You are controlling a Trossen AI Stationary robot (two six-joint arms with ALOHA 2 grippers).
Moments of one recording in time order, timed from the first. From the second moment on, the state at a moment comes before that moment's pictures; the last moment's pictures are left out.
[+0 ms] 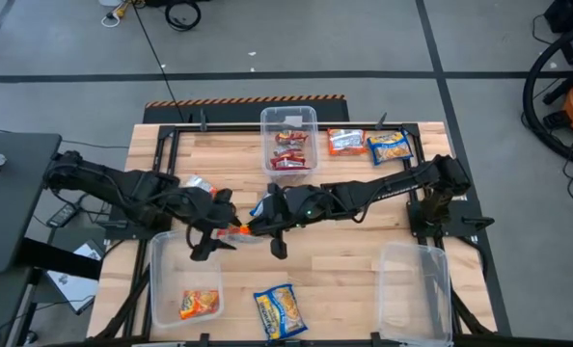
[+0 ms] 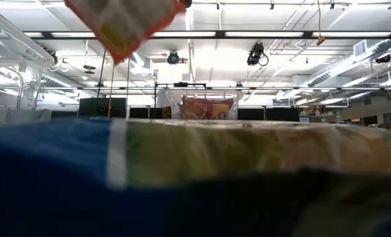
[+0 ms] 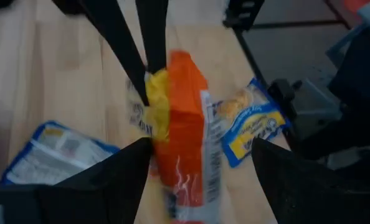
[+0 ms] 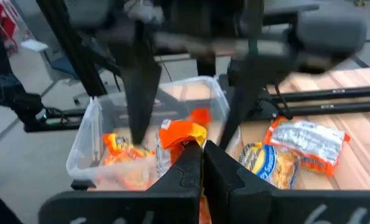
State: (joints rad) left arm -0.29 1.14 1.13 -0.67 0.03 -0.12; right arm 0.20 1.82 1.57 -0.06 0.06 0.18
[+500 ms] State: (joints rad) left arm -0.27 1.17 1.14 -0.72 0.00 -0.14; right arm 0.19 1.82 1.57 -0.04 0.06 0.18
